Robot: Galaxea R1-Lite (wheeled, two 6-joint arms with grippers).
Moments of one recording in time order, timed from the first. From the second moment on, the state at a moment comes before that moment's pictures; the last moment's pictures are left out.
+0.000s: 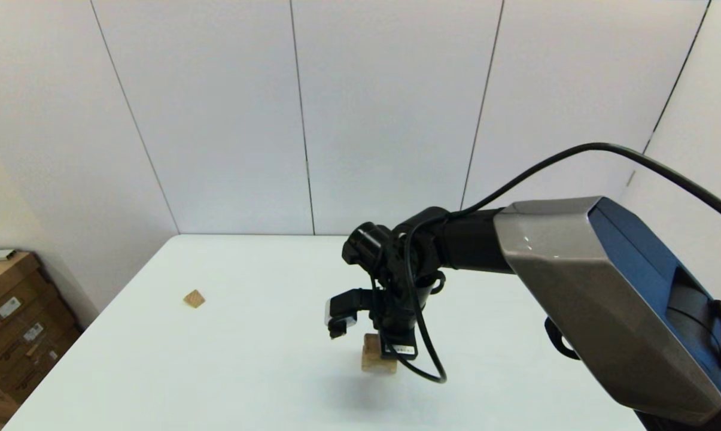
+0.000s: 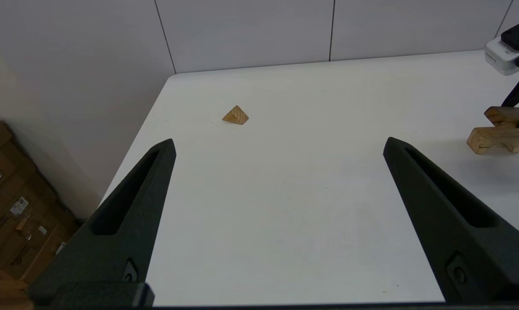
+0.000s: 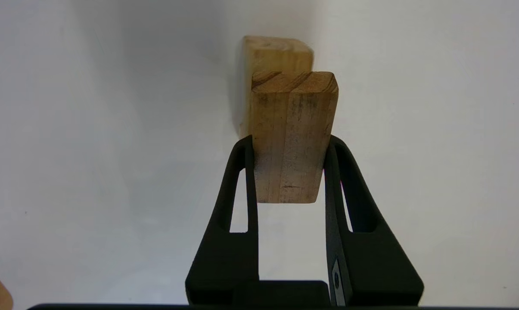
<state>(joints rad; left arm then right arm) -0.01 0.00 0.00 0.00 -0.02 0.04 0.73 2.44 -1.95 0.85 -0.01 -0.88</state>
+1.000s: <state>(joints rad) -0.01 0.00 0.00 0.00 -0.02 0.04 0.75 2.45 -1.95 0.85 -0.02 -0.90</state>
